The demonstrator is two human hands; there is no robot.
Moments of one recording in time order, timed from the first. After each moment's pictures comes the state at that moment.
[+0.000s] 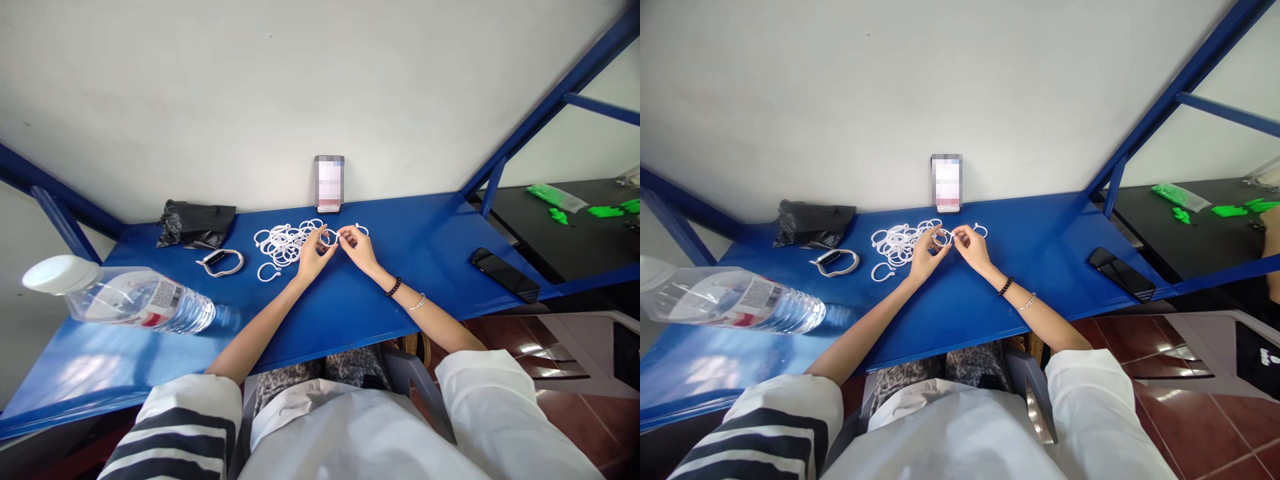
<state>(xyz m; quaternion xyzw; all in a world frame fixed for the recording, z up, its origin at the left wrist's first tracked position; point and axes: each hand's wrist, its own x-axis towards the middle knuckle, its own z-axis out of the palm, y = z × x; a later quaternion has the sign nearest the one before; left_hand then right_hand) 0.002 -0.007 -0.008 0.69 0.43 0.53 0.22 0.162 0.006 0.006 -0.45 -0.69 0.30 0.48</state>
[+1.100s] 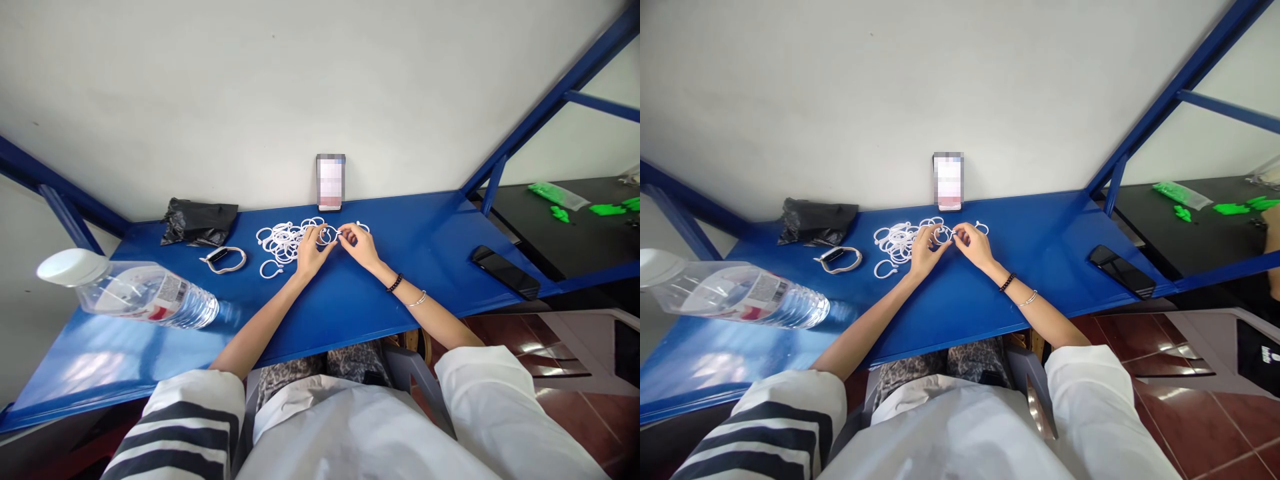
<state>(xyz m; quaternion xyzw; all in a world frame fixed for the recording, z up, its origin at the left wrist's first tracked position) -0.001 -0.006 -0.008 0.71 0.49 0.50 0.11 0.167 0.006 0.010 -0.44 -0.75 0.20 0.44</state>
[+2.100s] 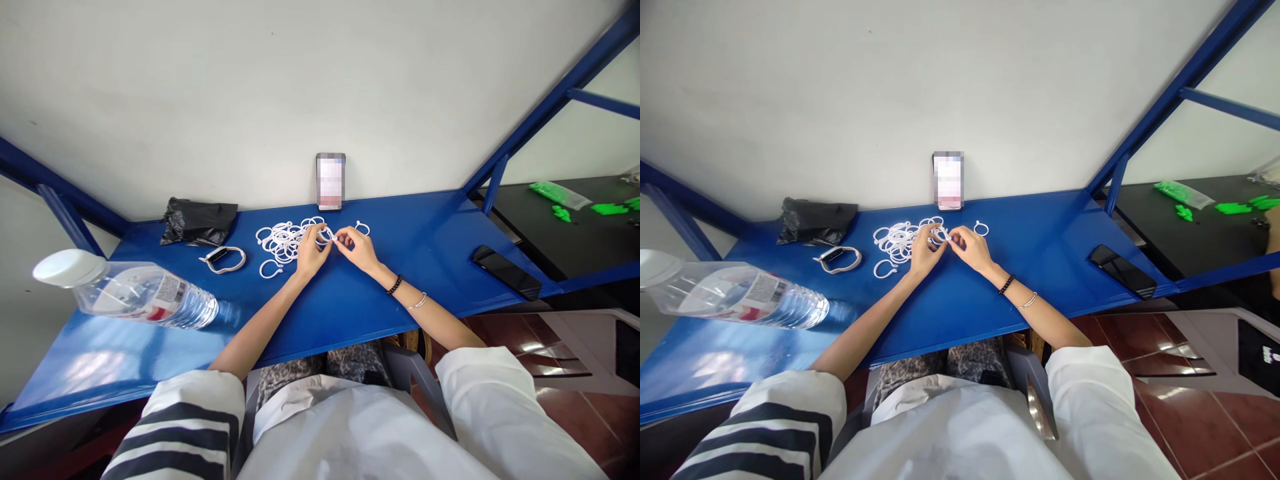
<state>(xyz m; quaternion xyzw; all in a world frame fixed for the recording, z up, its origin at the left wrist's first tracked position) -0.001 -0.005 -0.010 0.70 0.47 0.51 0.16 0.164 -0.001 0.008 -0.42 -0.79 0.16 0.42</state>
